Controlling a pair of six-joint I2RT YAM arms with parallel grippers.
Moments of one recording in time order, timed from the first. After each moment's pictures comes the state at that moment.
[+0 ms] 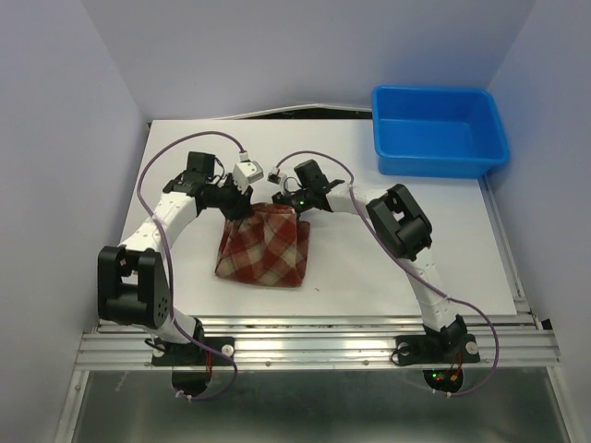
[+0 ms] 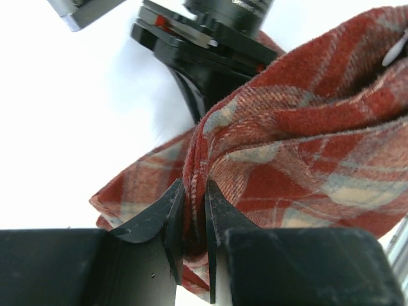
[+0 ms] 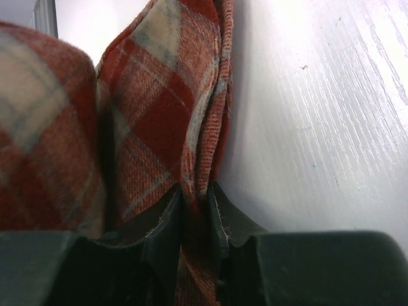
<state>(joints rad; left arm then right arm) -0.15 1.48 1.08 -0.53 0.67 0.59 0.63 2.38 1.69 -0.13 -0.91 0.14</state>
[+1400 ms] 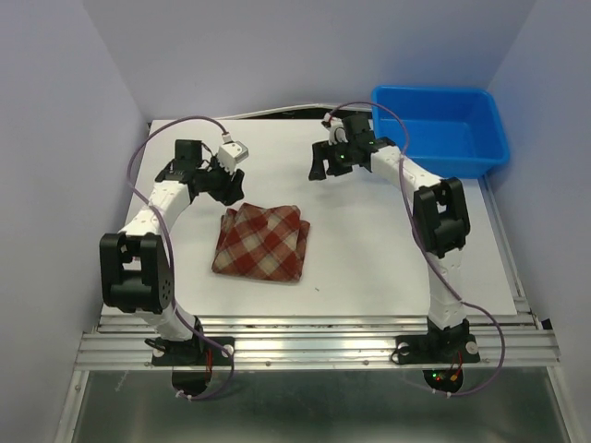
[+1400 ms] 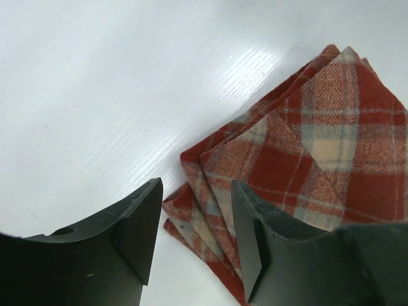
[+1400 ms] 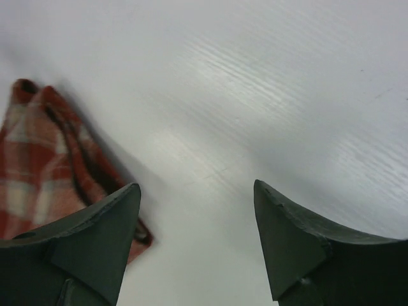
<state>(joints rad) -0.08 1.60 1.17 -0.42 0.57 0.52 0.39 2.23 1.86 -0.45 -0.42 0.10</state>
